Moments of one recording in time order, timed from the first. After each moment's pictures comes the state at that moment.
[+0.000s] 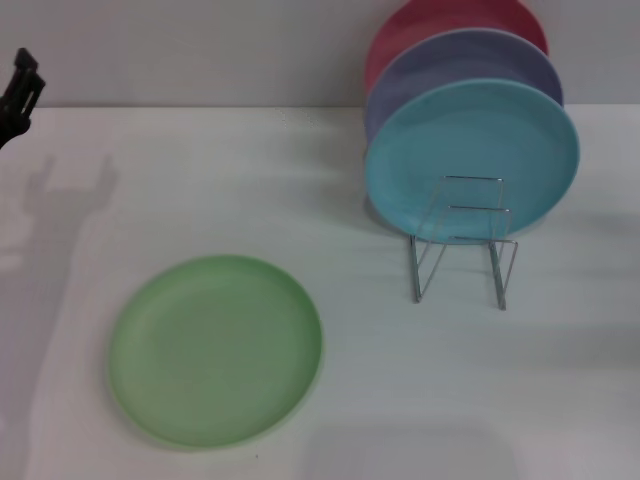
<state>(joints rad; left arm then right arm) -0.38 -1.97 -1.07 -0.53 2.35 0.95 -0.22 0.48 2.07 0.25 -0.21 -1.40 -1.40 0.57</state>
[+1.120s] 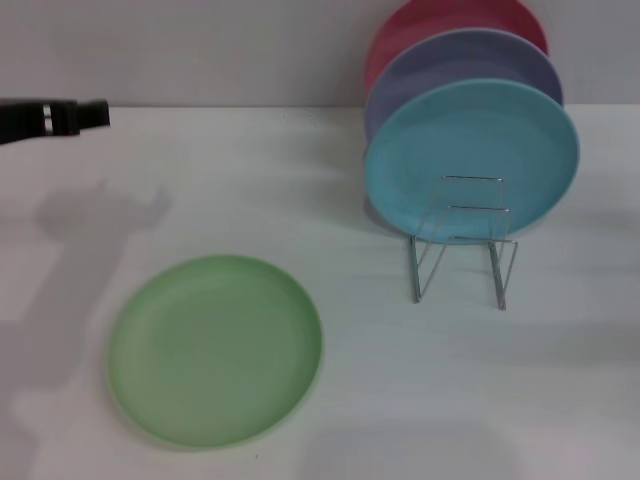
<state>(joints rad) -0.25 -2.06 -1.68 -1.76 2.77 -0.99 0.02 0.49 2.07 0.26 -0.22 -1.39 -1.39 0.56</state>
